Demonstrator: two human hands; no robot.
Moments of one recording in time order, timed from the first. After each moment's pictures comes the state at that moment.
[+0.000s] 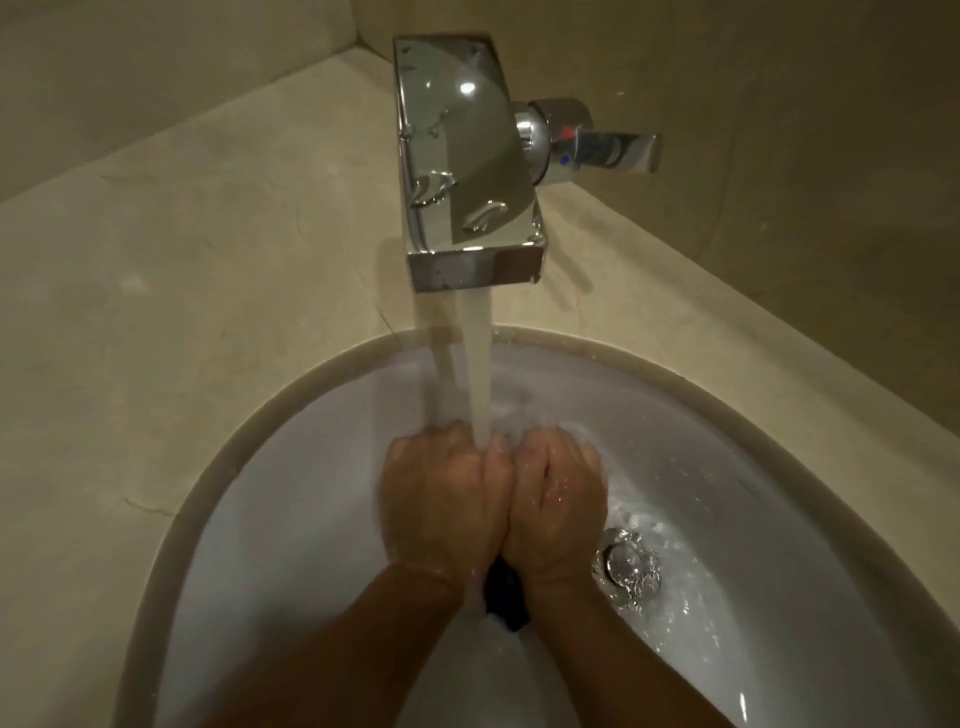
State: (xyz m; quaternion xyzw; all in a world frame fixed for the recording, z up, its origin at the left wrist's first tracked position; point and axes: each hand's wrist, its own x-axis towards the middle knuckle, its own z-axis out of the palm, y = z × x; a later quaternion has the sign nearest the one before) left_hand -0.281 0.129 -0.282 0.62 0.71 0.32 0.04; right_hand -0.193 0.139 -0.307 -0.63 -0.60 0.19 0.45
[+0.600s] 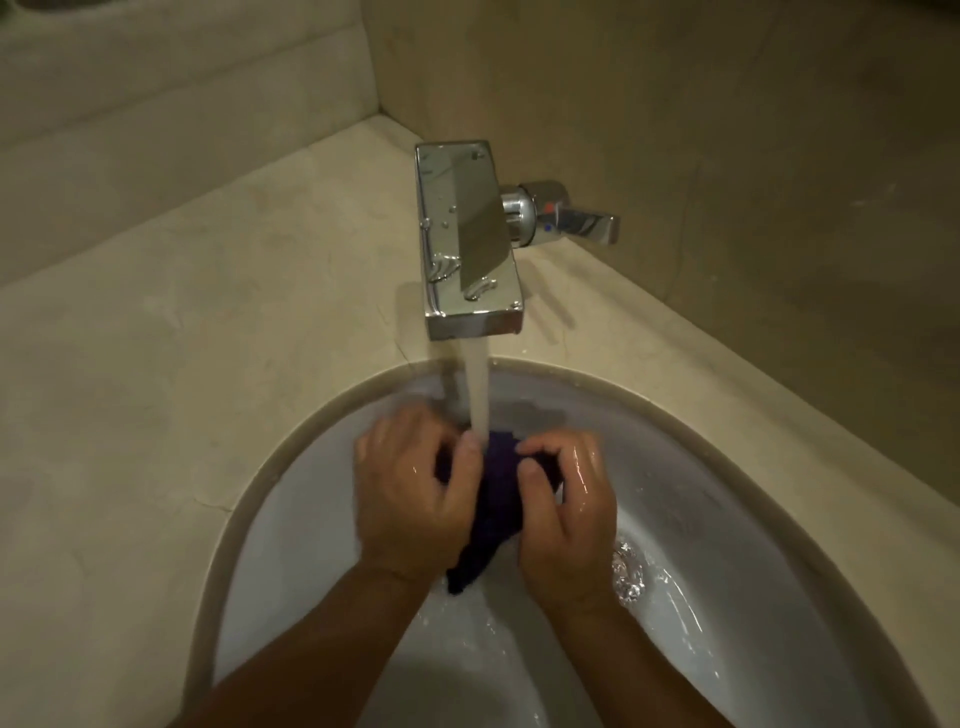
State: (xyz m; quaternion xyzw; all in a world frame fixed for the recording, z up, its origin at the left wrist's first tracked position) left_hand -0.310 0.123 -0.243 0.62 0.67 0.40 0.09; right_hand -0.178 0.122 -0.255 -0.53 -0.60 0.30 0.53
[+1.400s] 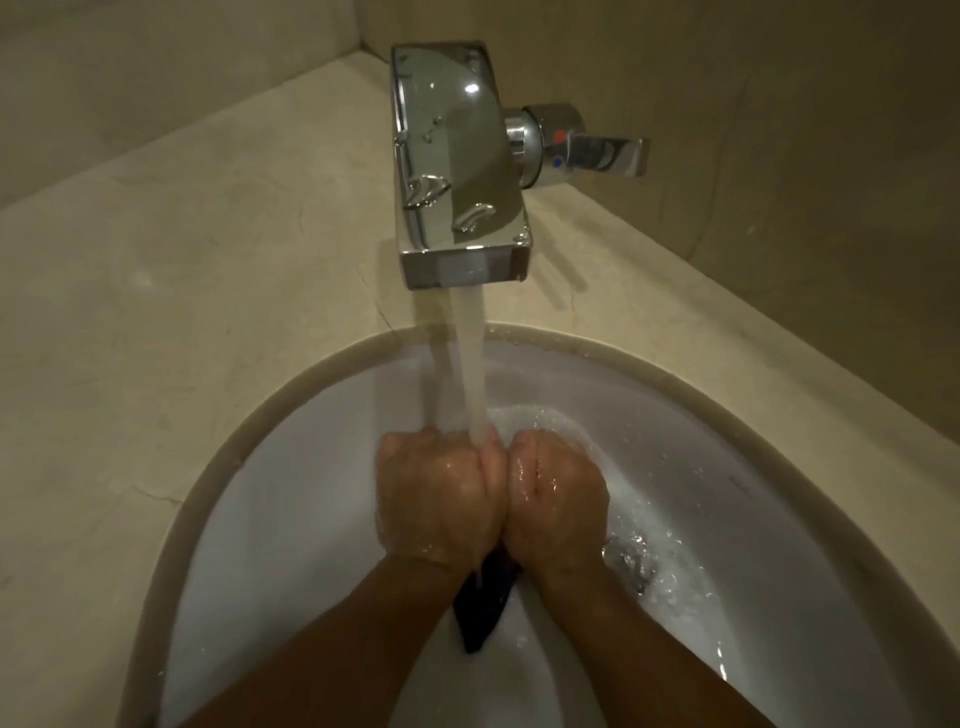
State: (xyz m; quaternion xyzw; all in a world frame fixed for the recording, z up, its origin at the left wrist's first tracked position) left_hand -0.282 0.130 -0.284 0.65 0.72 0.23 -0.03; right_hand -0.183 0.143 -0.300 -0.59 -0.68 0.16 0.40
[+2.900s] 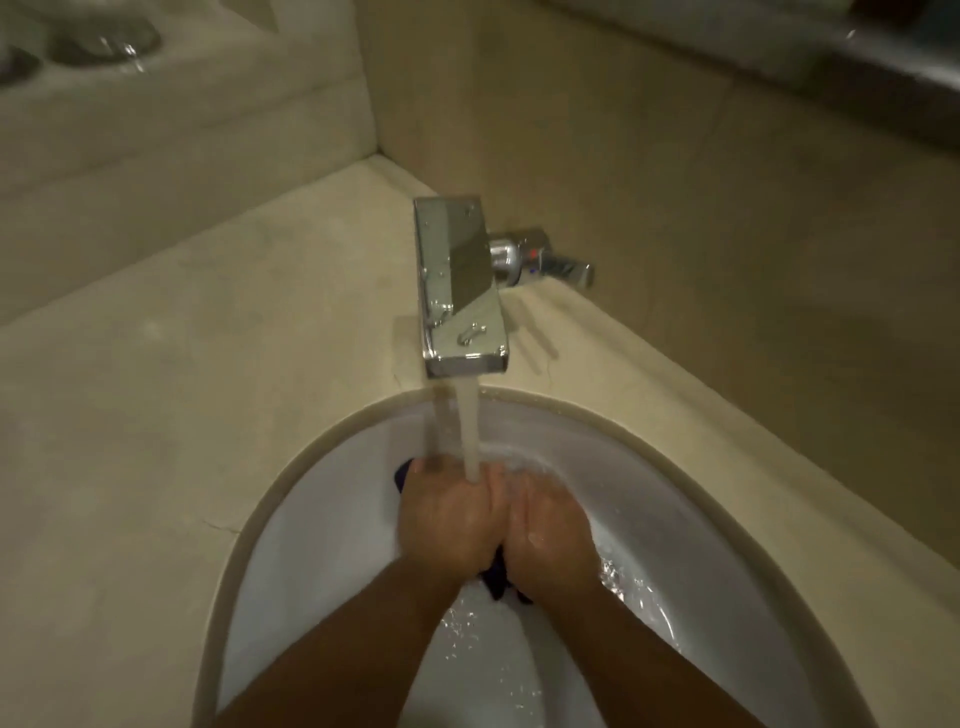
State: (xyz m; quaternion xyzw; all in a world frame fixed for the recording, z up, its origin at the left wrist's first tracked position) left_hand -0.280 0.140 -0.260 0.71 0.69 0.11 0.13; right_hand -0.163 0.142 -0.289 -0.55 -0.75 0.24 0.27
